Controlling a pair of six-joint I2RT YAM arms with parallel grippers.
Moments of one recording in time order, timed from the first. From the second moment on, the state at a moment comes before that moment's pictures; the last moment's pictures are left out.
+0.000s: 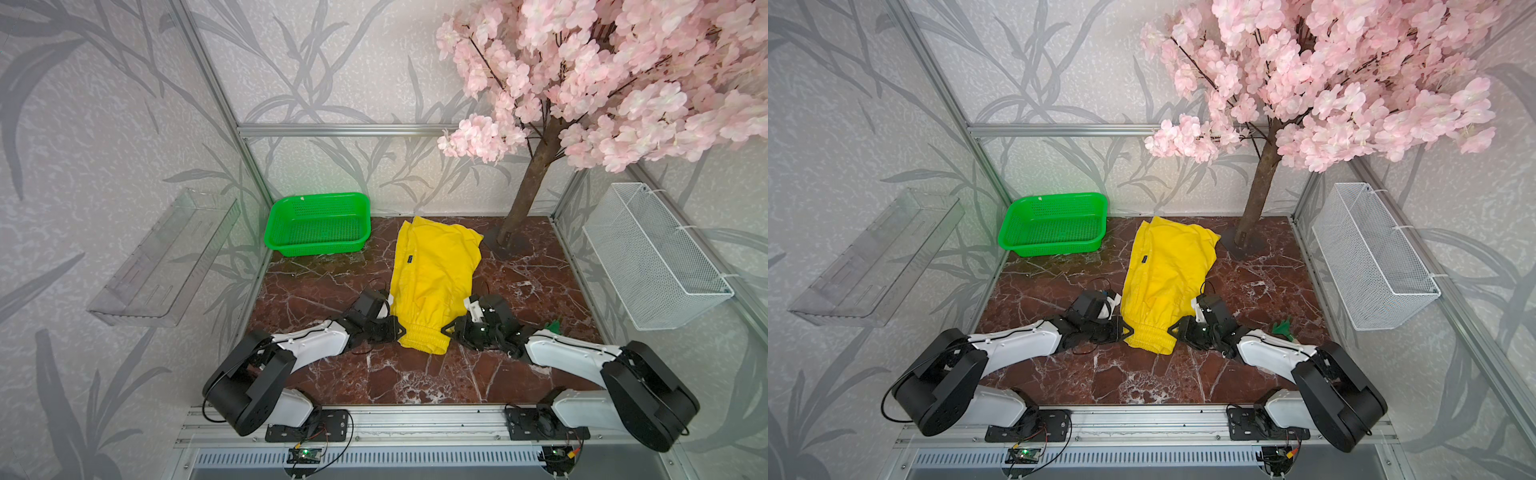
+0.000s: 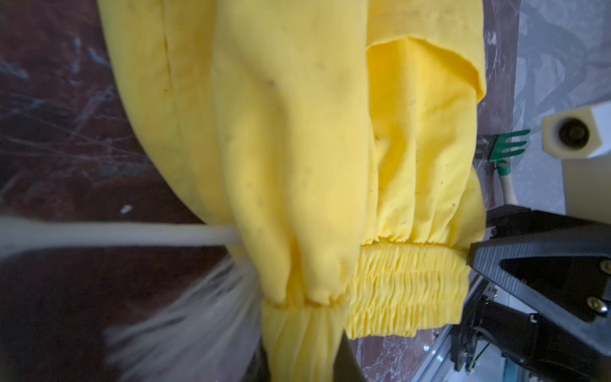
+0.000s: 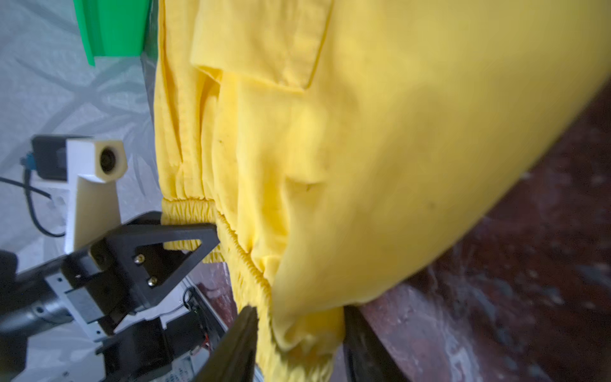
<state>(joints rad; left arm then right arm) -0.57 1.42 0.59 -0.08 0.38 -0.69 0.58 1.26 0.45 0.02 -0.43 0.96</state>
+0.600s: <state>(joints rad) -0.47 1.48 0.85 -0.39 0.48 -0.60 1.12 1.29 0.73 -0.37 0.20 0.35</state>
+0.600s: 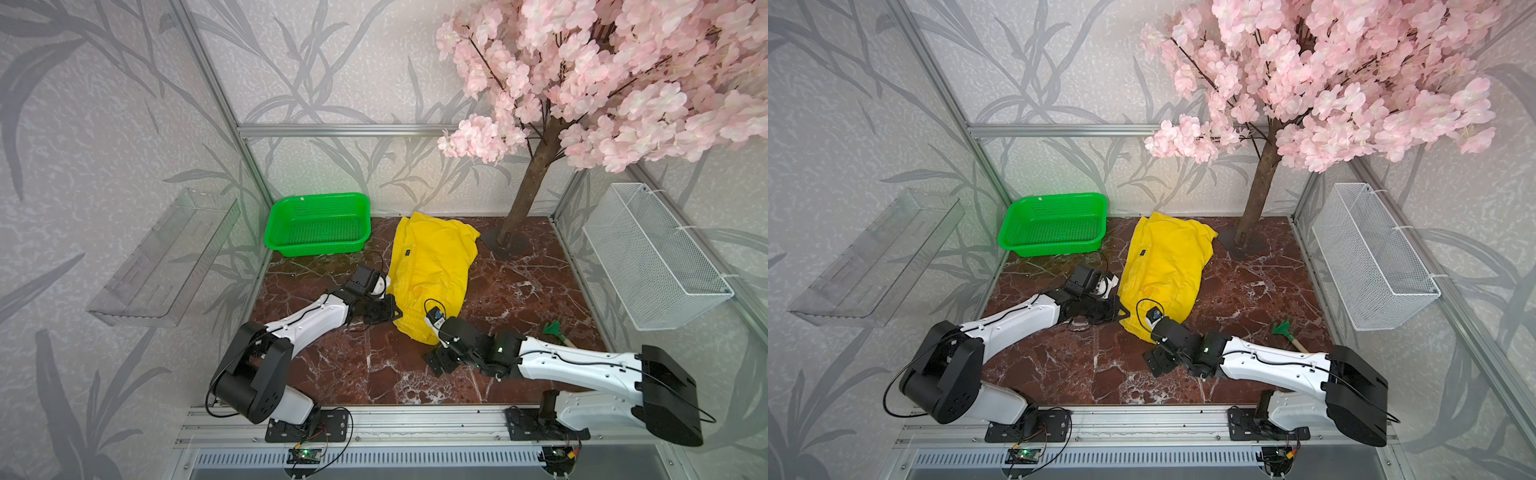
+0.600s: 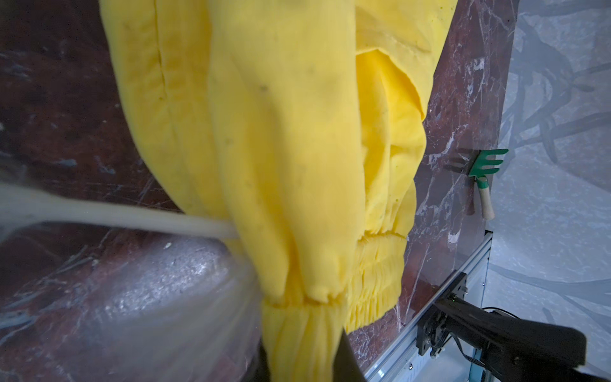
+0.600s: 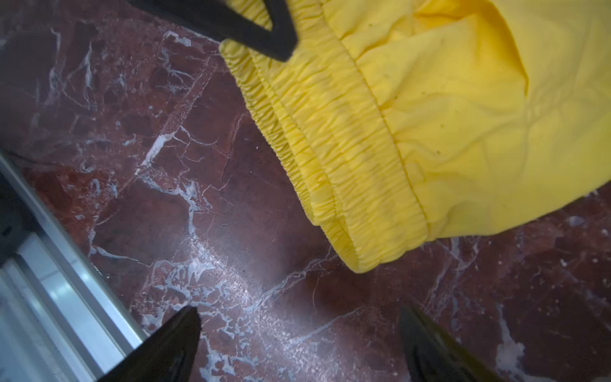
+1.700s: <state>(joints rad) -0.34 1.47 0.86 -0.32 0.72 -0.74 1.22 1.74 0.89 -0.19 0.77 0.14</state>
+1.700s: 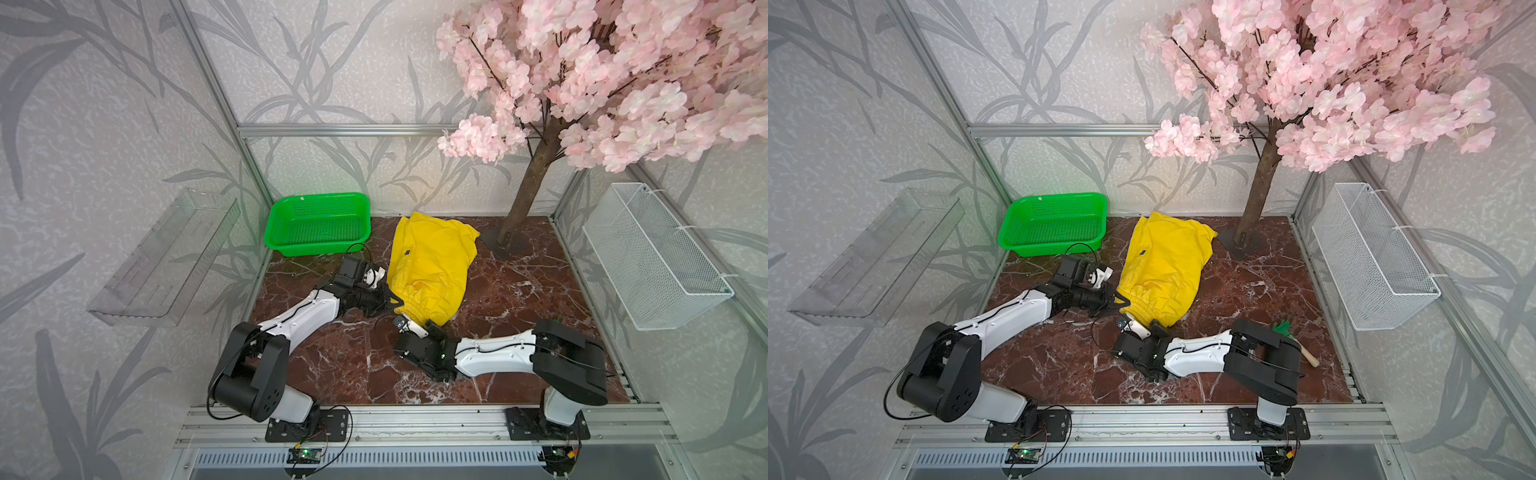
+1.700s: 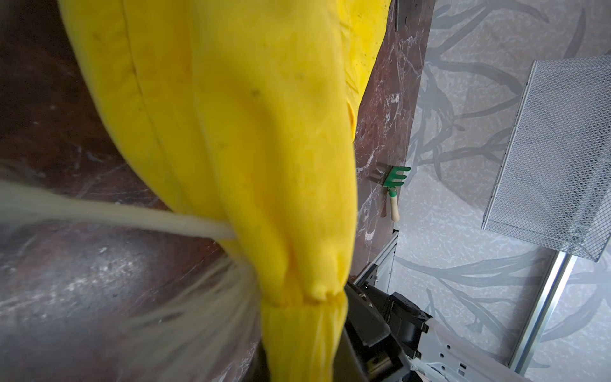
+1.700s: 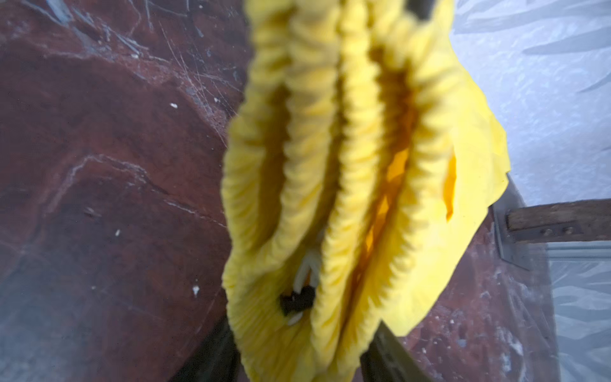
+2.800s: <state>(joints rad) -0.25 1.40 0.77 -0.53 0.68 -0.54 0.76 1.71 1.10 -0.61 -0.42 0.08</state>
